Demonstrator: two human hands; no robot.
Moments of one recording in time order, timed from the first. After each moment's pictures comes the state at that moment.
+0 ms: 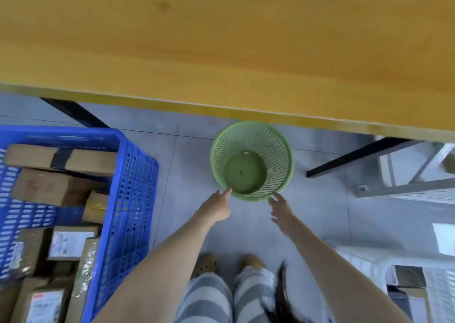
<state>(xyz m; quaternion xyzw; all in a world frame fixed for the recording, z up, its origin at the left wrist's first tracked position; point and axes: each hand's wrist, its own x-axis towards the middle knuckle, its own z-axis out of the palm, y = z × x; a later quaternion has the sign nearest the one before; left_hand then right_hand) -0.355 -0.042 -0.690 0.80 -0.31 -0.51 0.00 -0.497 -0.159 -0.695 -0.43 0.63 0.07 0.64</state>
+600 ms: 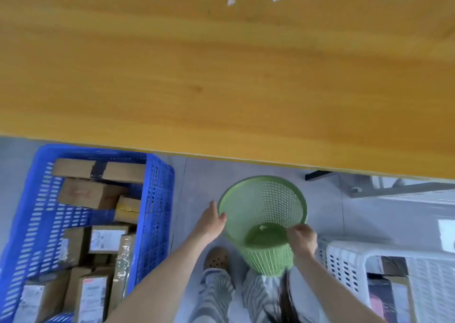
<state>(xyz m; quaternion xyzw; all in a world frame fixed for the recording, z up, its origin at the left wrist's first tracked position) -0.354 0.008 -0.586 0.83 -0.17 -0.51 0.12 -0.539 -0.112 -0.586 -0.43 0.77 -0.01 0.47</state>
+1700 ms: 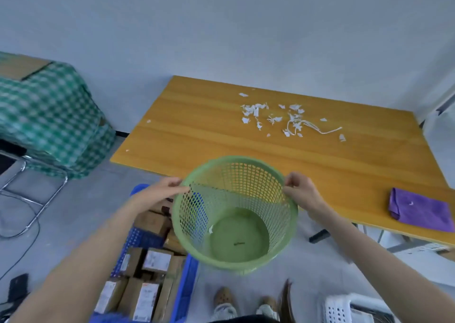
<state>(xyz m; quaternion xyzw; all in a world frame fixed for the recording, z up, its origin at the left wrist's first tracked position) -0.210 0.184 -0.166 0.78 -0.19 -0.45 0.39 -0.437 -0.094 -0.152 -0.78 0.37 -0.05 0.50</state>
